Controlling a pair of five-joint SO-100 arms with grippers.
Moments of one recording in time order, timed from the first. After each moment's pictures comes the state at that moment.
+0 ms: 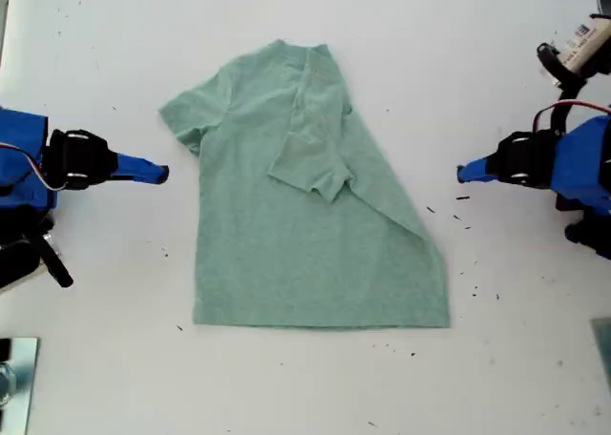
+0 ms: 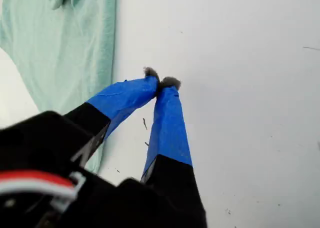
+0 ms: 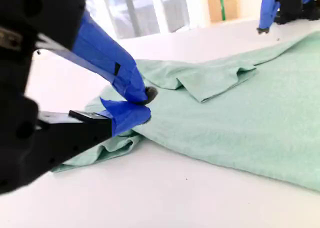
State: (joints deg) arm 0 -13.5 206.1 185.4 59.2 8.3; arm 1 19.2 200.4 174.8 76.6 -10.7
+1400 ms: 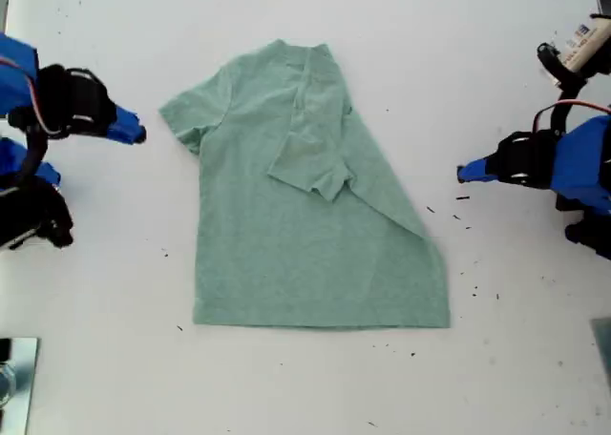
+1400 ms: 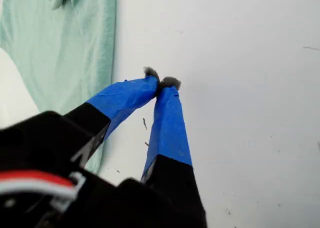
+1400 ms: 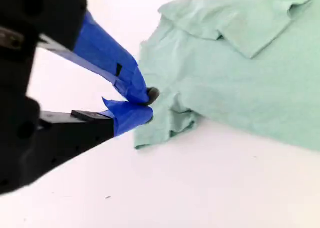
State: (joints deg) arm 0 -25.7 145.6 124.8 83.5 14.9; arm 1 19.2 200.4 174.9 76.6 -10.7
